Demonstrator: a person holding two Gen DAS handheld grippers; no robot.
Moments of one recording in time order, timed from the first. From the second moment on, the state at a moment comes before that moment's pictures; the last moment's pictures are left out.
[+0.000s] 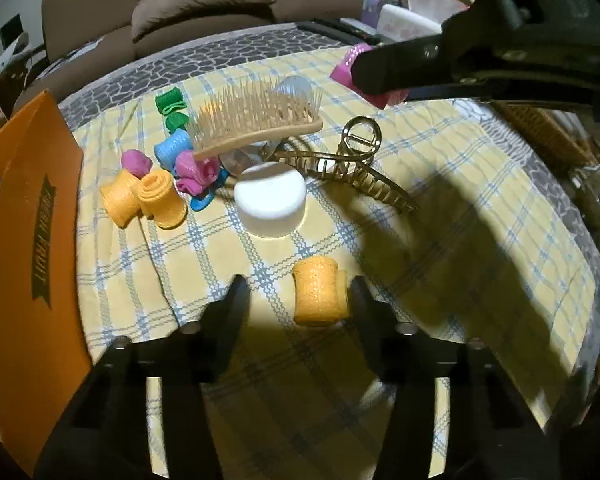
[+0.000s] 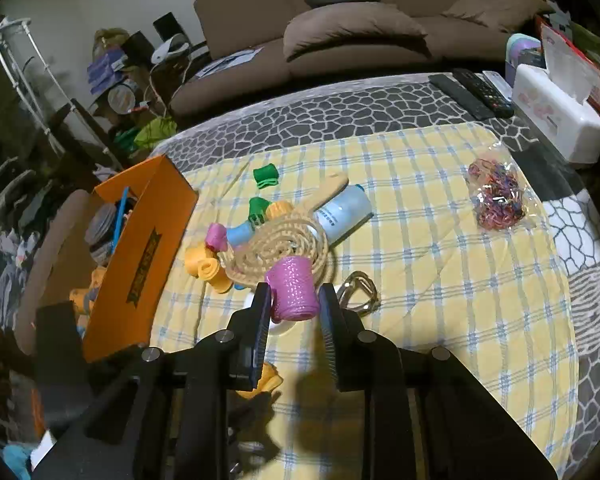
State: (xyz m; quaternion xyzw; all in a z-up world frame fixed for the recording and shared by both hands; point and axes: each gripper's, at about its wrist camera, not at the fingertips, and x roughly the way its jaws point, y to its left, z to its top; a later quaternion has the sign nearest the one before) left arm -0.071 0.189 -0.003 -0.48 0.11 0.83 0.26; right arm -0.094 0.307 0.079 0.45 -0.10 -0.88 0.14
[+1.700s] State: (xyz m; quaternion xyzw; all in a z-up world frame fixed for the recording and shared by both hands) left arm -0.055 -0.072 0.079 -0.44 -0.07 0.89 0.11; right arm -0.049 0.086 0.091 0.45 0.03 -0.84 0.31
